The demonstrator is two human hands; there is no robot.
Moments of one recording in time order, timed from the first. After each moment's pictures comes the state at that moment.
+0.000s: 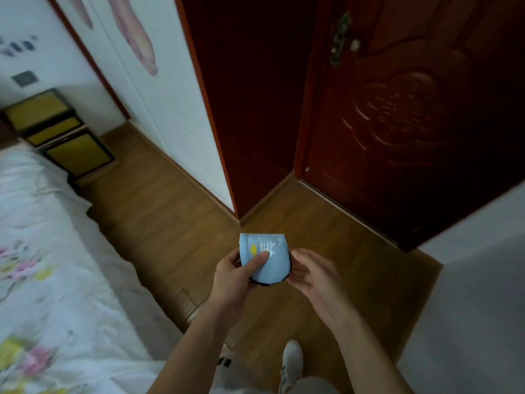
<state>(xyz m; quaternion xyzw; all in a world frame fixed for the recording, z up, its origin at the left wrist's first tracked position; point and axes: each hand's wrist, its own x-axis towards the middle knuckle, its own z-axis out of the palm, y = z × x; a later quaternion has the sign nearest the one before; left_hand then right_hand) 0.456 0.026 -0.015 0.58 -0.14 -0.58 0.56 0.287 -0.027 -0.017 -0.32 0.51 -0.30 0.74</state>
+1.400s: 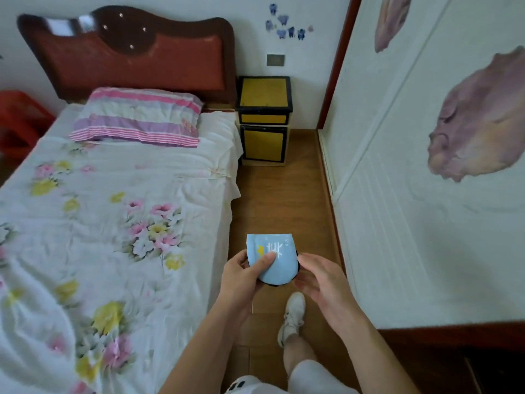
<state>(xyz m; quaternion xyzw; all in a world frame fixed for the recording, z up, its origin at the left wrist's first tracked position) 1.029 -0.073 -0.027 0.60 0.09 -0.31 0.73 0.951 -0.229 -0.028 -0.54 0.36 0.01 0.76</state>
